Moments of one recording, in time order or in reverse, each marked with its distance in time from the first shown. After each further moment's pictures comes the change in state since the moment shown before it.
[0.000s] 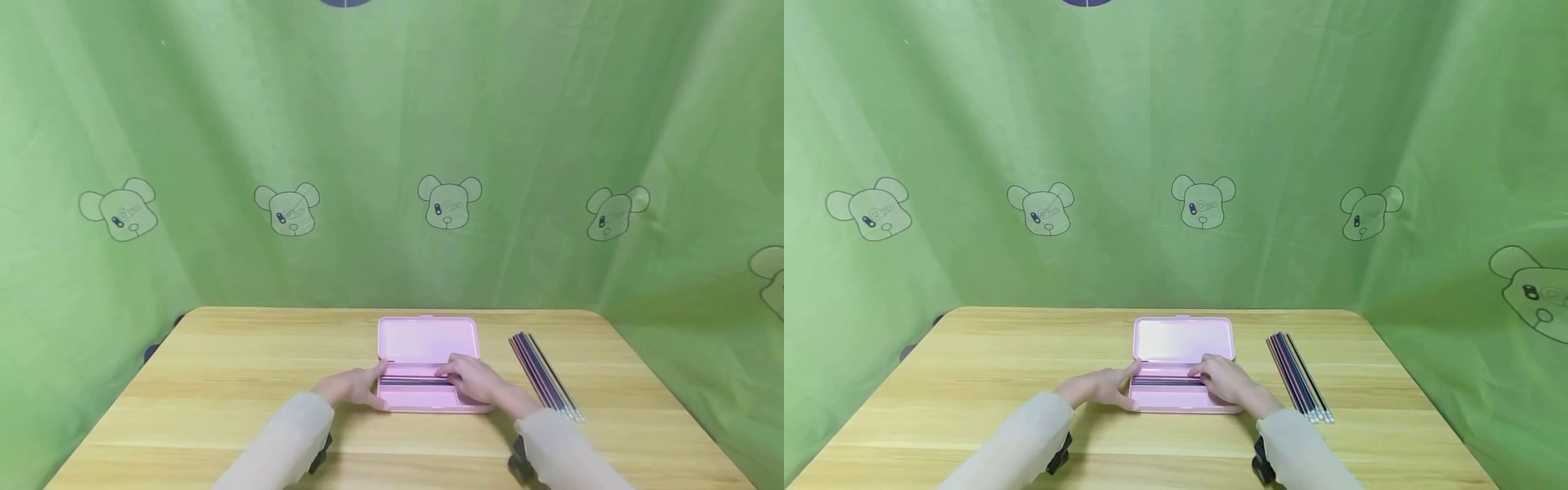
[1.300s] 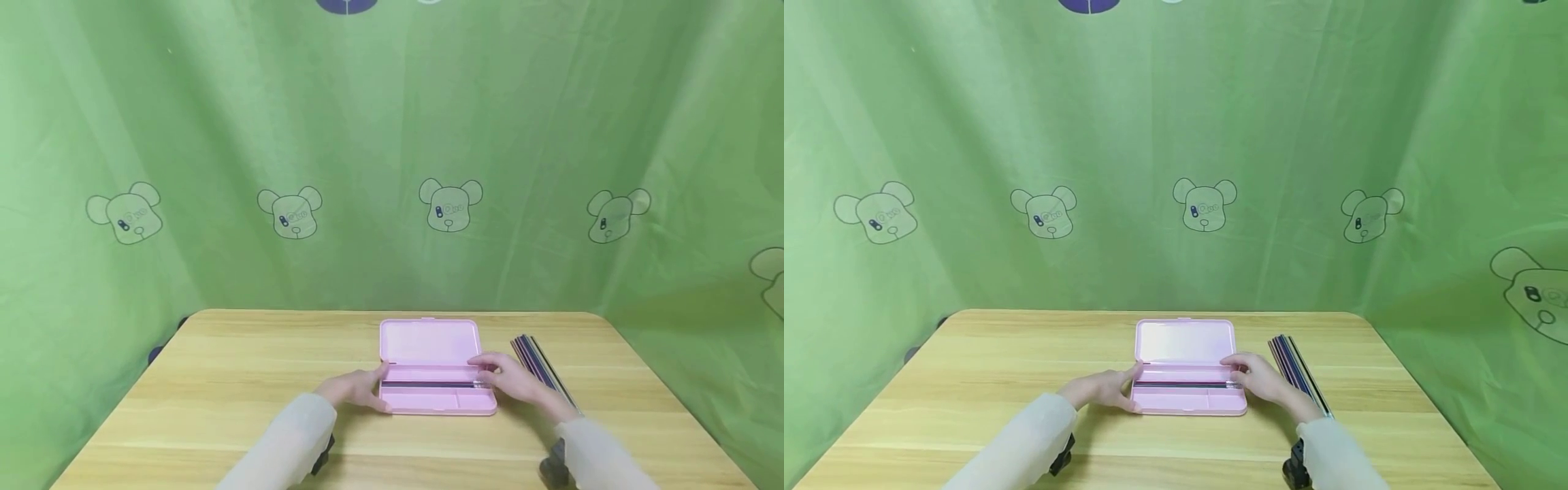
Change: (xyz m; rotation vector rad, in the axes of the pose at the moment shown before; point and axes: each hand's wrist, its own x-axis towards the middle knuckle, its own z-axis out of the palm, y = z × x) left_hand -0.001 0.001 0.000 -0.020 -0.003 -0.024; right_hand -0.036 0.033 -0.025 0.423 0.068 0.212
